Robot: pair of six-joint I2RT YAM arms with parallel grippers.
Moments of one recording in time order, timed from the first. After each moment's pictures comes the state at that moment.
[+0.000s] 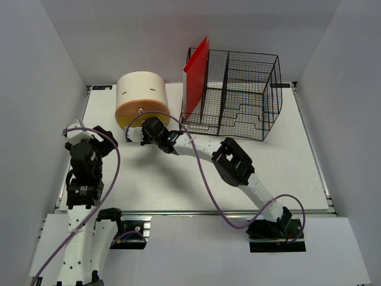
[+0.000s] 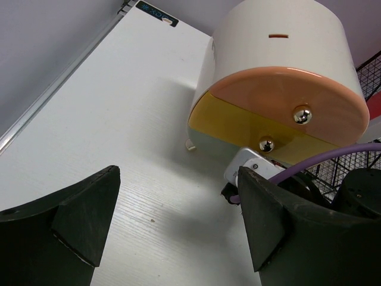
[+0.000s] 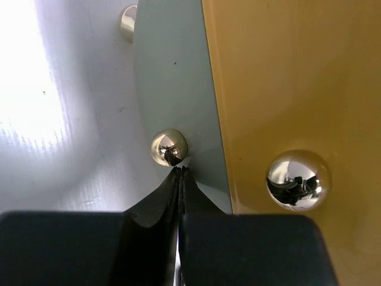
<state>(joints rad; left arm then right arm) 0.02 0.56 0.71 -0.35 -0.26 -0.36 1.02 2.41 1.95 -0.08 0.17 -0.87</state>
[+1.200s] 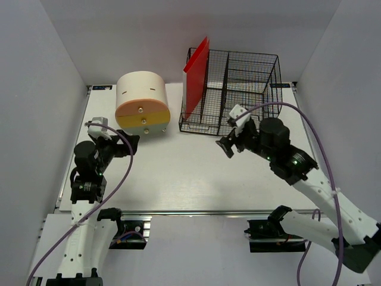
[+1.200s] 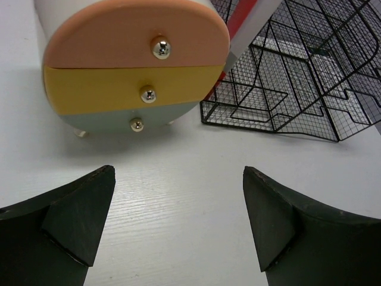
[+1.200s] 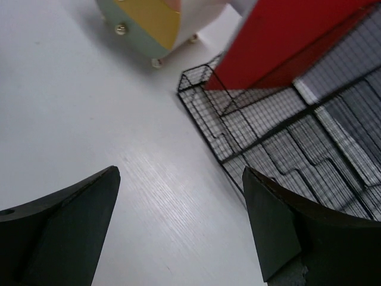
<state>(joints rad) 0.01 0.60 0.64 -0.21 0.29 -0.29 0.72 0.97 1.06 -0.39 -0.16 -0.30</state>
